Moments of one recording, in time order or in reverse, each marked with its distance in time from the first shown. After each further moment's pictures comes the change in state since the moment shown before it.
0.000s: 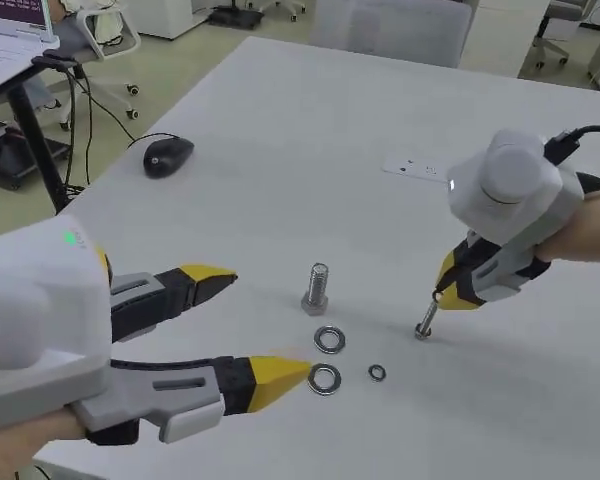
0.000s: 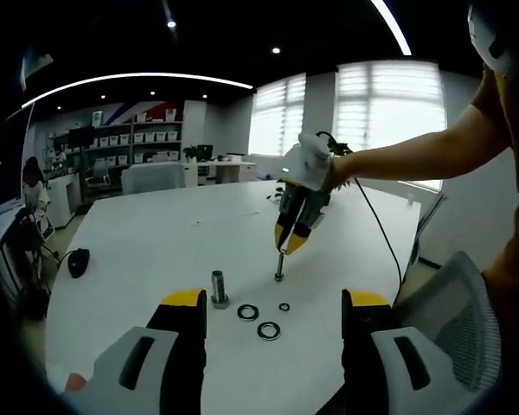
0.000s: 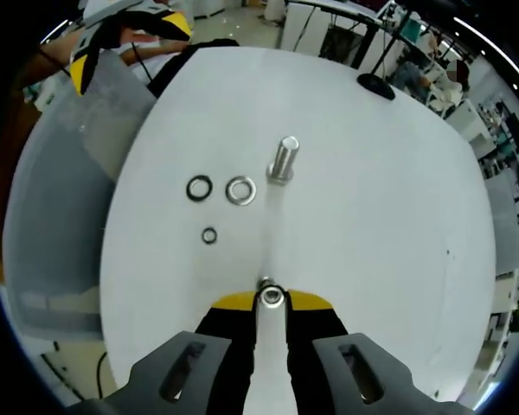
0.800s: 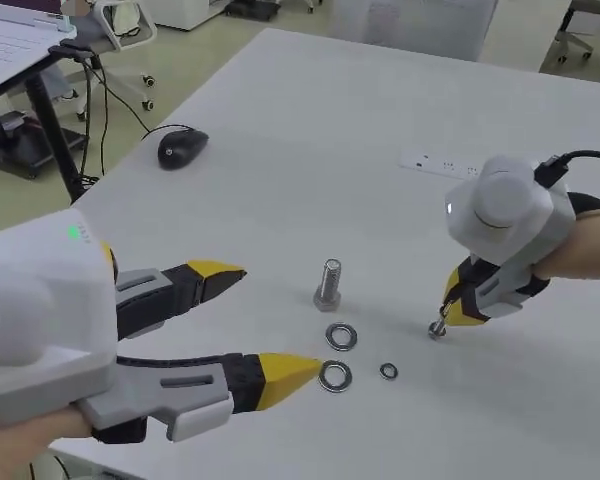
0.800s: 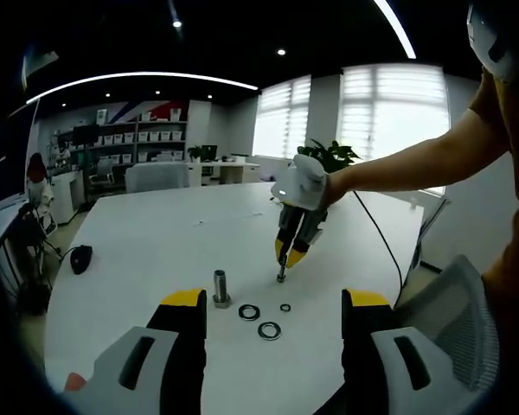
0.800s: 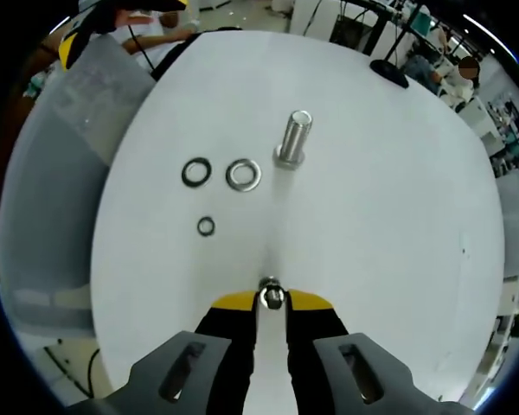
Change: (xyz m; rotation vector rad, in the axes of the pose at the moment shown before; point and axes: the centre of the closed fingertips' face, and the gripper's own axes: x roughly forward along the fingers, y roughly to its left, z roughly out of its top) left arm -0.003 0.001 0.000 -0.018 -0.009 0.018; right arm 0.028 0.003 -0.011 -0.019 0.038 0.039
